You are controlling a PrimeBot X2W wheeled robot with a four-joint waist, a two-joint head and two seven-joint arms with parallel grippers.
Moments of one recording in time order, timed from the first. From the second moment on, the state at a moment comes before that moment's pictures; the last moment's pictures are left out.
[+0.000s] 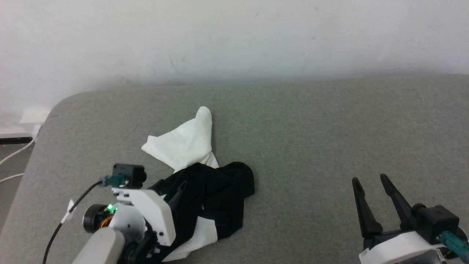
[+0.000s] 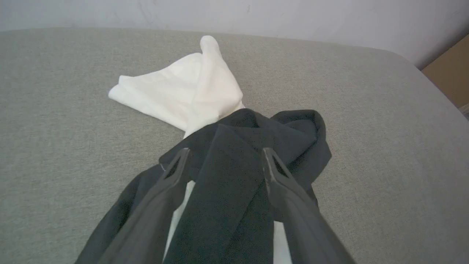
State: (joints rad) left arm -0.16 0.36 -0.36 0.10 -0.62 0.06 0.32; right arm 0.14 -0.05 0.01 -0.08 0.17 0.13 -0.09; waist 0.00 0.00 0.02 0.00
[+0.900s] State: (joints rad) left arm -0.01 0.51 -0.06 -0.04 -0.62 0.31 0.22; right arm 0.14 -0.05 -0.01 -0.06 0.18 0.13 -0.10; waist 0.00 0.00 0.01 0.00
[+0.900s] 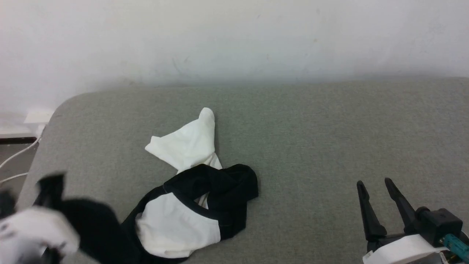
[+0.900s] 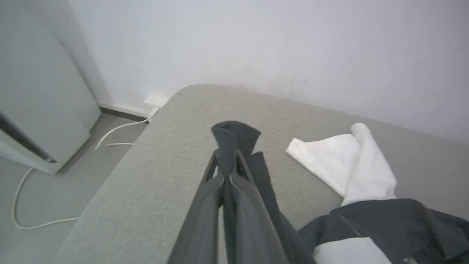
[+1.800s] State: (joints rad) left arm 0.06 0.41 -0.15 -0.04 -0.61 0.25 0.10; right arm 0.15 -0.05 0.00 -0.10 0.16 0.13 -0.06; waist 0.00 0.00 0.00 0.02
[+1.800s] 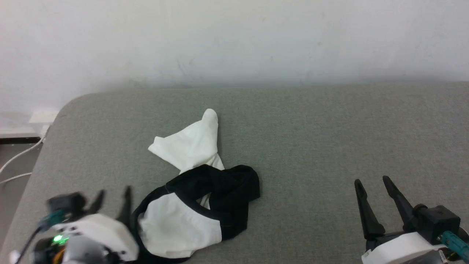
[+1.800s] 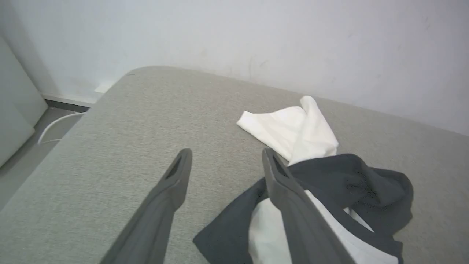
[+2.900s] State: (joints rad) left arm -0.38 0.18 -0.67 0.29 -0.43 -0.06 0.21; right arm 0.11 -0.05 -0.01 -0.07 0.17 0.13 -0.07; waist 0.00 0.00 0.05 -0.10
